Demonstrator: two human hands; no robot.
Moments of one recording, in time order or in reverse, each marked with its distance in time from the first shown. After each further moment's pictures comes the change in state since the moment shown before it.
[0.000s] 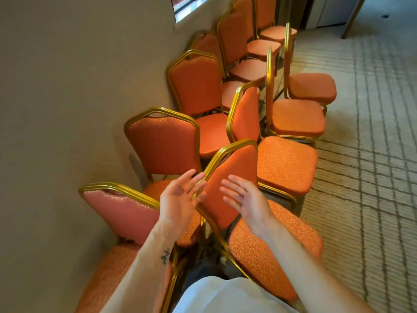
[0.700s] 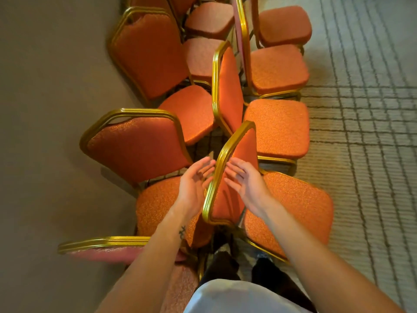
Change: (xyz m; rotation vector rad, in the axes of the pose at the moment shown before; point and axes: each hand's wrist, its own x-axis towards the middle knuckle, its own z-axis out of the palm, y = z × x) left_hand 0.189 0.025 0.005 0.293 -0.071 -0.269; right_hand 0.157 0.013 0.037 0.175 0.333 0.034
